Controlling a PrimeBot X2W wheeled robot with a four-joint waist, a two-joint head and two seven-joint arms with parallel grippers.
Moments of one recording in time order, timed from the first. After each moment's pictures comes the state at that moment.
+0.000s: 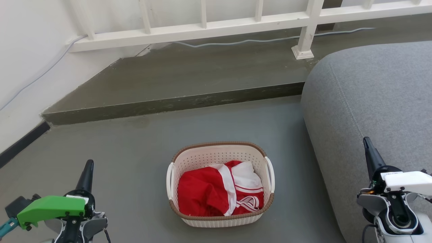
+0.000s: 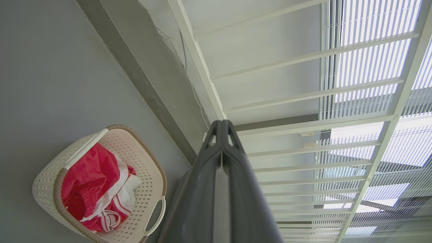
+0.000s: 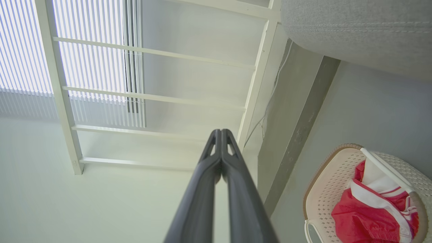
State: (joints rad) left arm -0.09 0.03 0.06 0.30 -1.41 -0.12 0.06; right arm -0.05 -0.06 -0.06 0.28 1.42 0.11 0.04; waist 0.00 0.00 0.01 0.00
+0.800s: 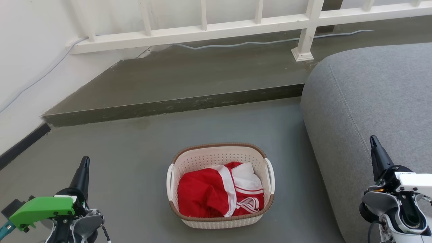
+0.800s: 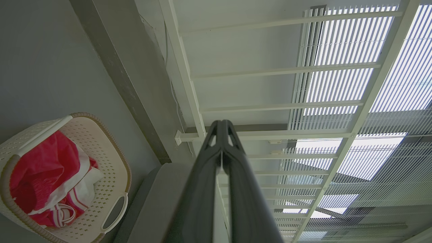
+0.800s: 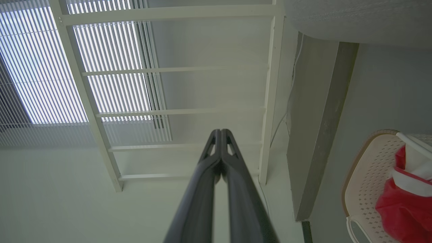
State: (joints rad) left arm -0.09 0.03 0.09 0.28 -1.60 -0.12 0.12; right arm -0.06 -0.06 -0.11 0.28 1.61 0.11 0.09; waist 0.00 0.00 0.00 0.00
